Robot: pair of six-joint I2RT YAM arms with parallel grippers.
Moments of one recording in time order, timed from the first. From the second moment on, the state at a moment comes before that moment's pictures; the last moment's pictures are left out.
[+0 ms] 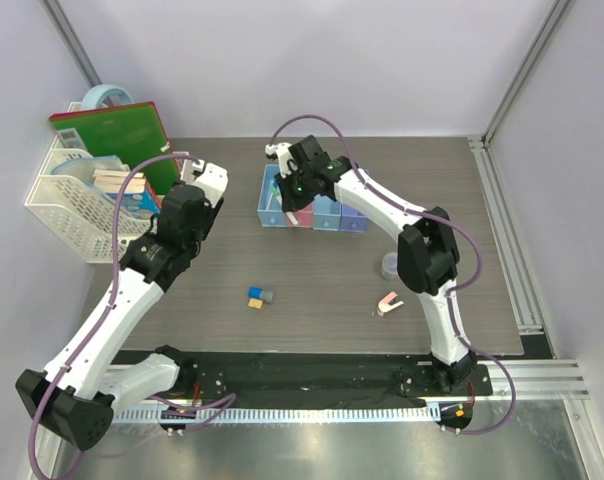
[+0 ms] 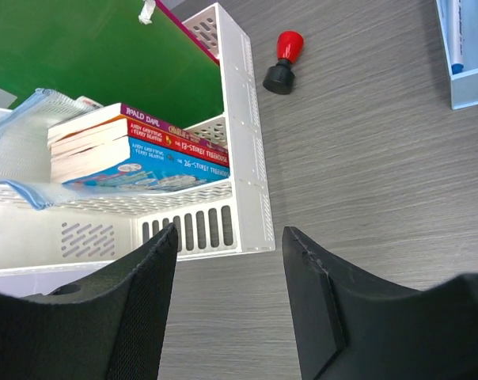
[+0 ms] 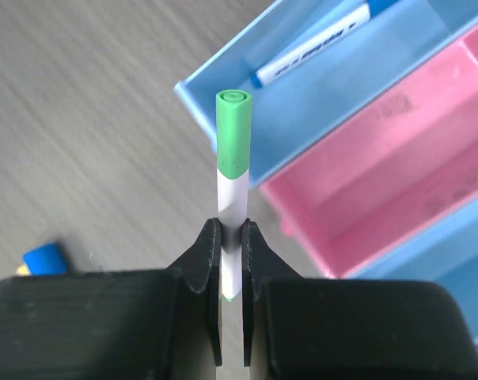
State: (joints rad) left arm -0.45 1.03 1.07 -0.54 -0.55 0.31; right arm 0.66 2.12 1.92 -0.63 -0.21 -0.04
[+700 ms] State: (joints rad) left arm -0.45 1.02 1.07 -0.60 -0.50 0.34; right arm 0.53 2.32 2.18 -0.45 -0.22 0.11
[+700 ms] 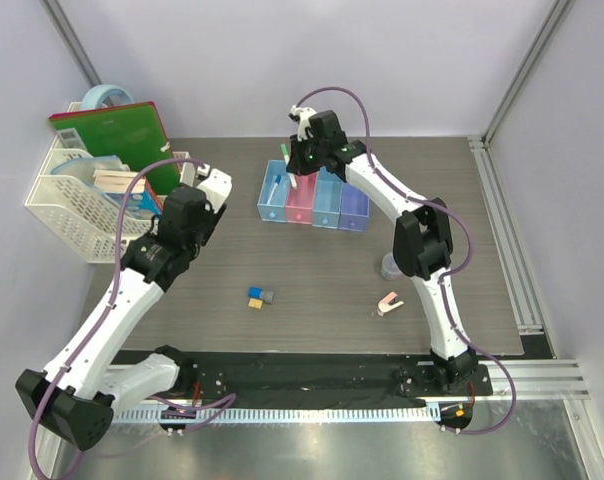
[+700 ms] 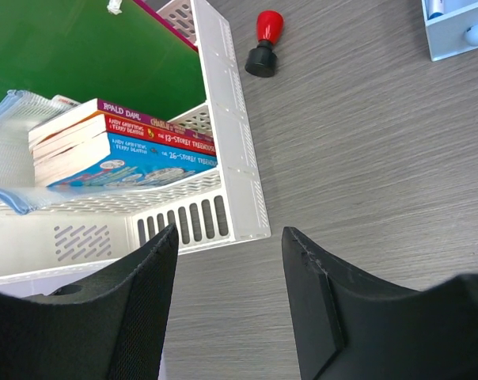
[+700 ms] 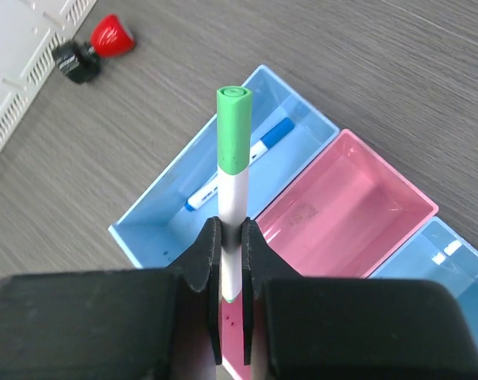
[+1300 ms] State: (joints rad) left arm -0.45 1.03 1.07 -0.62 -0.48 0.34; right arm 0.52 2.39 2.14 -0.29 -0.29 0.28
